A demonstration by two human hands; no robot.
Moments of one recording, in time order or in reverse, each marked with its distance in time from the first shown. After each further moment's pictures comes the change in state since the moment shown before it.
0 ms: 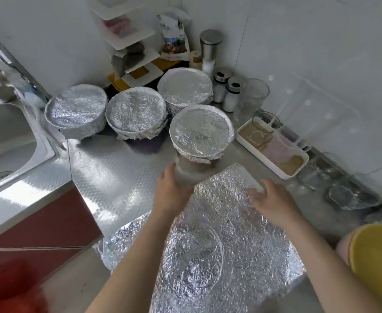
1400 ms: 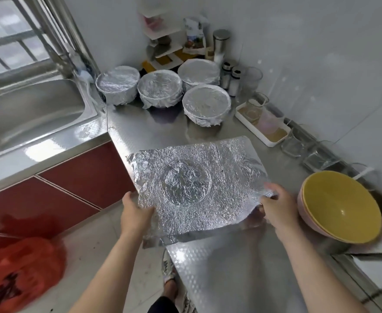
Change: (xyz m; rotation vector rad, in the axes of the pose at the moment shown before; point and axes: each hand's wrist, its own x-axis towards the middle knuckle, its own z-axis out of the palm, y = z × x) left_hand -0.206 -0.120 -0.015 -0.134 0.344 -0.406; right_hand -0.151 0.067 0.027 0.624 0.193 0.111
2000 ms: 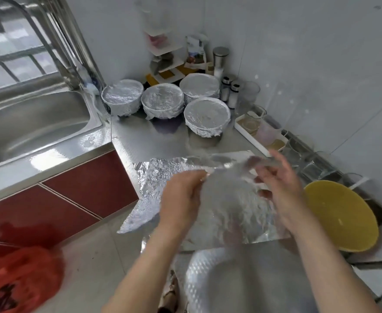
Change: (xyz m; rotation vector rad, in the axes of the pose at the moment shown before) left_hand -0.069 0.094 0.024 0.033 0.111 1.115; right_hand -0.037 -0.101 -0.034 0.457 -0.249 -0.201
